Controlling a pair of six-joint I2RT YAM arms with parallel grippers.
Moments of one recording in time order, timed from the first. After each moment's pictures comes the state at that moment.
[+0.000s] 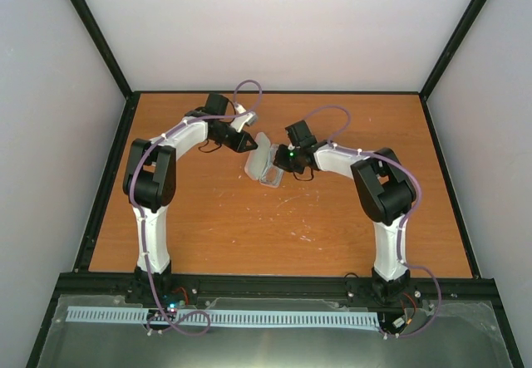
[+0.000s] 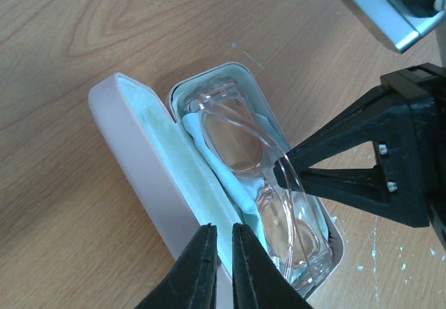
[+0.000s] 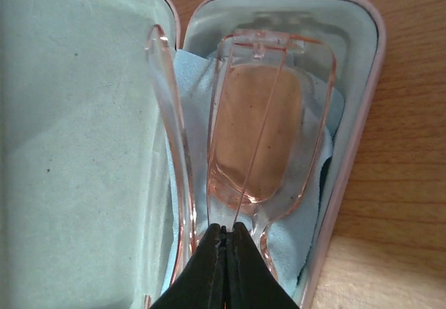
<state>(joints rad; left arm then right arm) -0.30 2.09 1.59 -0.58 0.67 0.23 0.54 2.02 1.30 -0.21 -0.25 0.78</state>
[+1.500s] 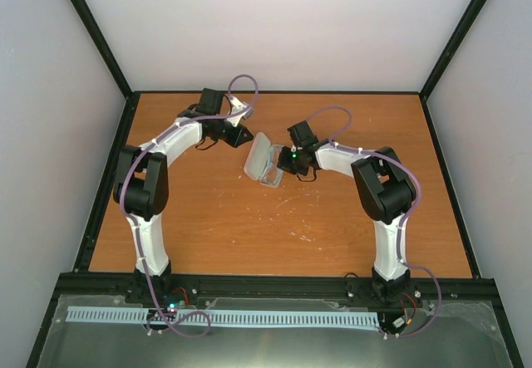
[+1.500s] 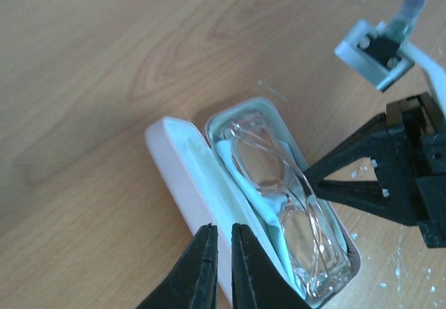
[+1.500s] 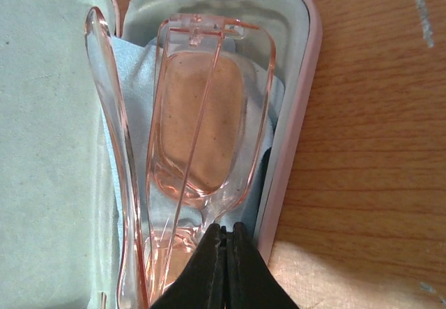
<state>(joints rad) -0.29 1.99 1.53 -0.52 0.57 0.22 0.52 2.04 1.31 -0.28 -0.24 0.74</state>
